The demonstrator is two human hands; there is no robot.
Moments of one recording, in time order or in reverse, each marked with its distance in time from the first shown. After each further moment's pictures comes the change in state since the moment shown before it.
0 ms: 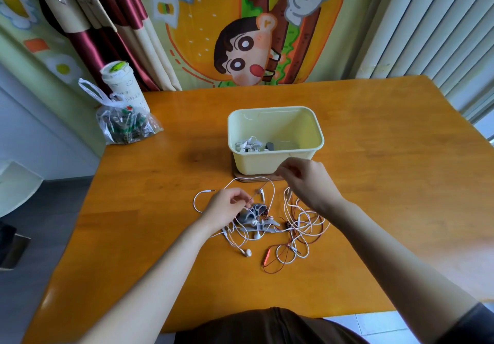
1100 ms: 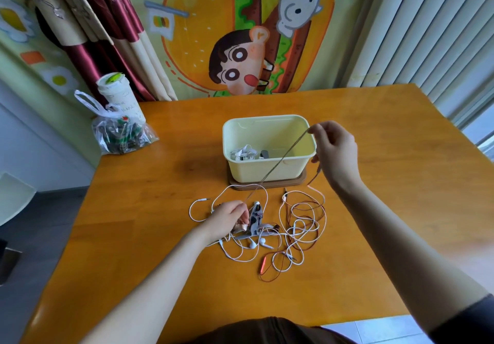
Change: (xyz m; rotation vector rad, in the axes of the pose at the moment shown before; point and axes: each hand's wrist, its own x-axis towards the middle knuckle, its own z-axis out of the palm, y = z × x) left_hand 0.003 0.000 0.007 -0.004 -0.145 -0.005; right_hand 0.024 -0.009 -0.049 0.323 0.482 0.107
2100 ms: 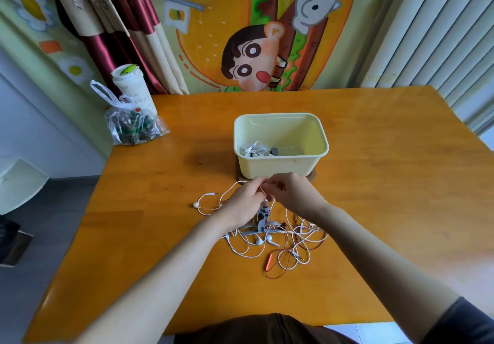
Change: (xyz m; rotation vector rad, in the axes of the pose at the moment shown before) left_hand -0.012 0.049 -0.001 -0.060 0.067 0.119; right_hand -0.048 0.027 0.051 -0.378 -0.698 -0.146
